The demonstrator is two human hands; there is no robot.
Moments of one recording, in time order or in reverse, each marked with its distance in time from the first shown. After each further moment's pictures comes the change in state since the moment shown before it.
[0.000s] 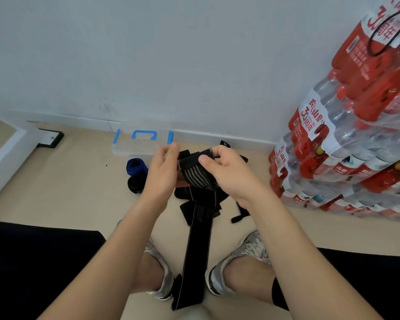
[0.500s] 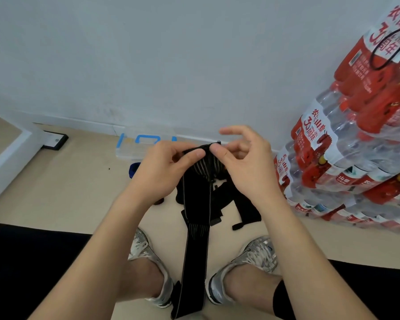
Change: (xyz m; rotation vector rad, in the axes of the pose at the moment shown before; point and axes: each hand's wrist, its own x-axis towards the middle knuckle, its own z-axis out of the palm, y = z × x) left_hand -0.014 0.054 -0.018 0.549 -0.249 0.557; right_hand -0.014 -0.032 -0.015 -0.195 0.330 -0.410
